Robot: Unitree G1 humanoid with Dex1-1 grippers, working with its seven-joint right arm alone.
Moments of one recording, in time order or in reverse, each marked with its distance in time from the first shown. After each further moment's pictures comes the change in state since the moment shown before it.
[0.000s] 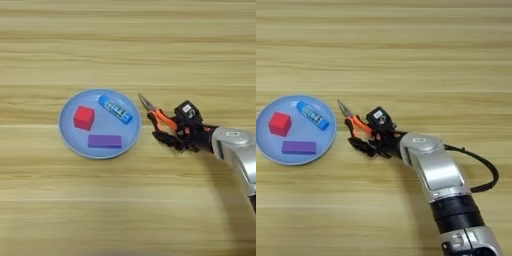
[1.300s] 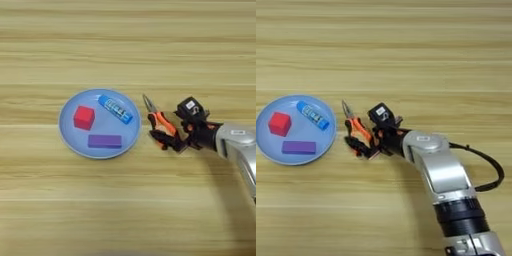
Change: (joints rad) arm 0.046 -0.019 -0.016 -0.125 0.020 0.066 0.028
